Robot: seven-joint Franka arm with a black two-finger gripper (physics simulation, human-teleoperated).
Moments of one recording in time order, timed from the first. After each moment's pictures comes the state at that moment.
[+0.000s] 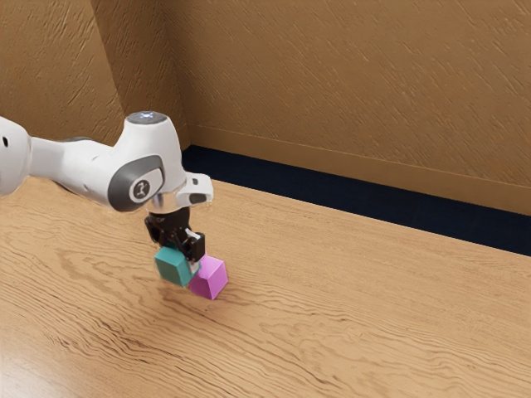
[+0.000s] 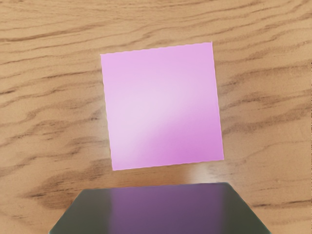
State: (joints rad) arm 0.16 0.09 -0.19 -2.14 0.06 2.22 0.02
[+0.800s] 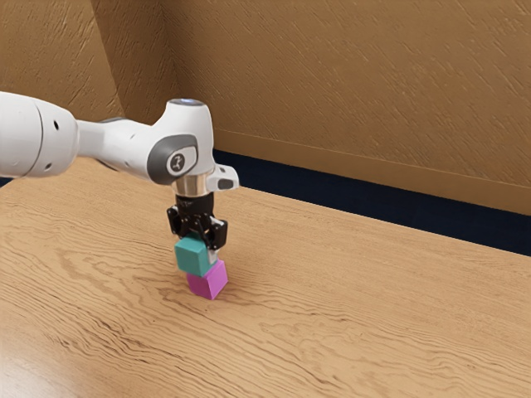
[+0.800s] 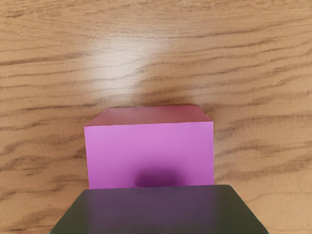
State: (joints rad) arm 0.13 0.31 -0.19 -1.87 0.07 2.01 -0.06
